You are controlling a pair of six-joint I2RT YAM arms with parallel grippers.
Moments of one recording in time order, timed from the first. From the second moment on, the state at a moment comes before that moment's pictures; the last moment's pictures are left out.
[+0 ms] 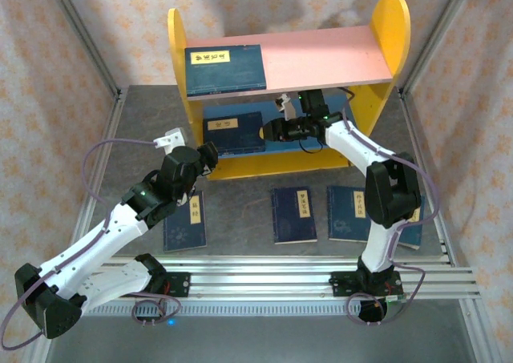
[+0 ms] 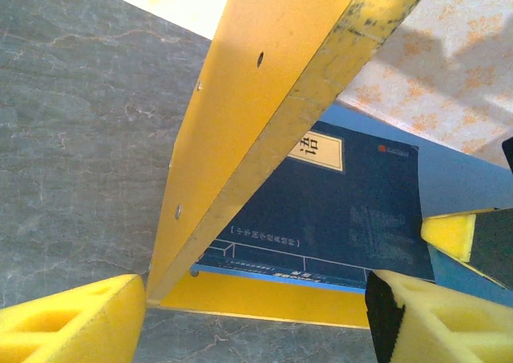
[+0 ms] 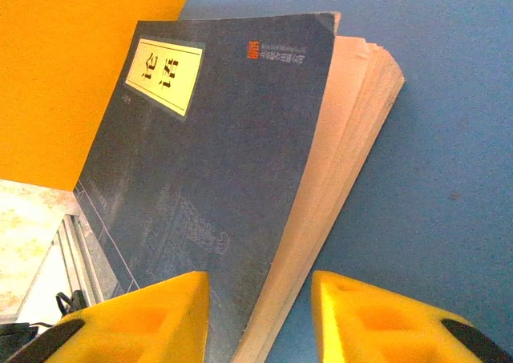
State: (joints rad) left arm -0.61 0.97 0.89 -0.44 -0.52 -0.77; right arm 0.38 1.86 1.47 -0.39 -0.74 0.25
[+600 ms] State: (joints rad) left arm -0.61 0.98 0.89 -0.44 -0.52 -0.77; right arm 0.39 1.85 1.46 -0.39 -0.74 0.25
